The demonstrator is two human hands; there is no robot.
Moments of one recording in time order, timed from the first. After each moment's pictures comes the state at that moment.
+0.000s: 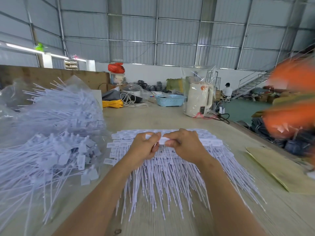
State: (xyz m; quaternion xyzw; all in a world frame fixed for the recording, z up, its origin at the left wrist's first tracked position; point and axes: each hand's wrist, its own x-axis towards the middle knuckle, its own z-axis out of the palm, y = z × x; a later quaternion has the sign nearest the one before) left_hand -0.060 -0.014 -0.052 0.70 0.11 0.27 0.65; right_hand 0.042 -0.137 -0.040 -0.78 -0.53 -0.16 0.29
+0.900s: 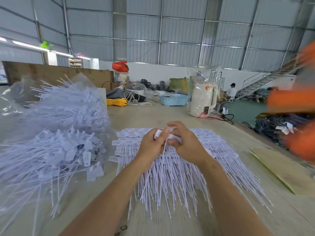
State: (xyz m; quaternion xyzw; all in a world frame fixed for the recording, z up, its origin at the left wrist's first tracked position) left_hand -0.055 -0.026 -0.061 0.68 0.10 0.34 0.64; right_hand 0.027 -0.129 -0.040 -0.73 -0.54 -0.05 0.42
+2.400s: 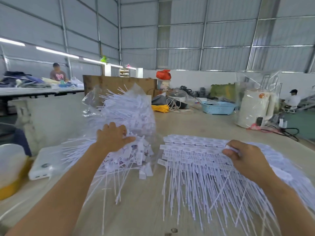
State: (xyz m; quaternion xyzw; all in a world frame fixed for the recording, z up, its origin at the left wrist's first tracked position) left_hand -0.222 0.141 -0.030 0.85 0.51 0.13 -0.03; right_hand 0.040 -0.138 -0.048 -0.76 -0.51 -0.19 0.35
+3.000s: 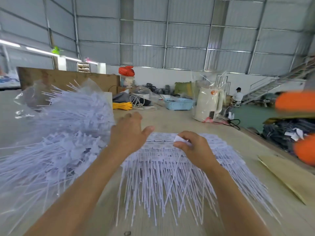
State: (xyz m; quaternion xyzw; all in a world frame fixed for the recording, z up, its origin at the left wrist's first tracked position) left_hand -0.110 0.006 0.002 0.88 0.34 0.32 0.09; right_hand 0.038 -0.134 -0.043 -0.72 -0.52 -0.11 0.45
